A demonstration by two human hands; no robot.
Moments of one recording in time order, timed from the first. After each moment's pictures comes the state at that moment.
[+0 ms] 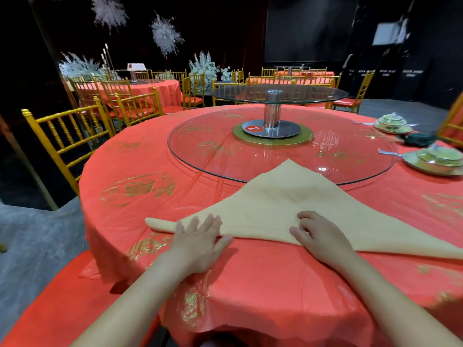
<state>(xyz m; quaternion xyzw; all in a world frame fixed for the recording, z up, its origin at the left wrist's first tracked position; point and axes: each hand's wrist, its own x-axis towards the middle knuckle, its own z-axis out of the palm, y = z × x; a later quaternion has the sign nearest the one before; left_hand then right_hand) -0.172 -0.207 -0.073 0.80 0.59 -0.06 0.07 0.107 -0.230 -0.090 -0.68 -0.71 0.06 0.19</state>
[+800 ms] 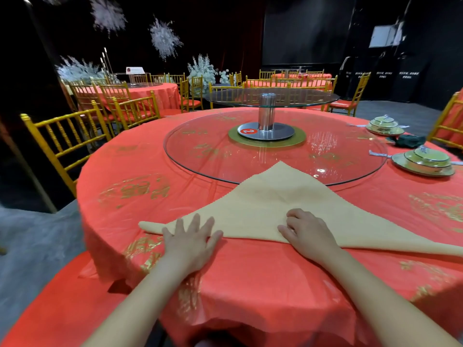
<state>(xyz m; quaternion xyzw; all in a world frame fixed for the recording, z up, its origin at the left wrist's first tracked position) -0.167 -0.211 -0.081 0.75 0.66 -0.02 0.05 0.106 -0.222 -0.091 -0.68 -0.72 0.00 0.13</state>
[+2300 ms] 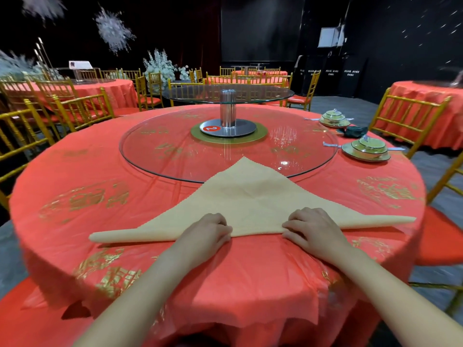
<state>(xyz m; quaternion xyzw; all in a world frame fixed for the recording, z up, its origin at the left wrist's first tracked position) -0.099 -0.193 -0.082 0.93 0.35 0.12 0.06 0.180 -0.270 -0.093 -0.59 -0.77 -0.17 0.18</state>
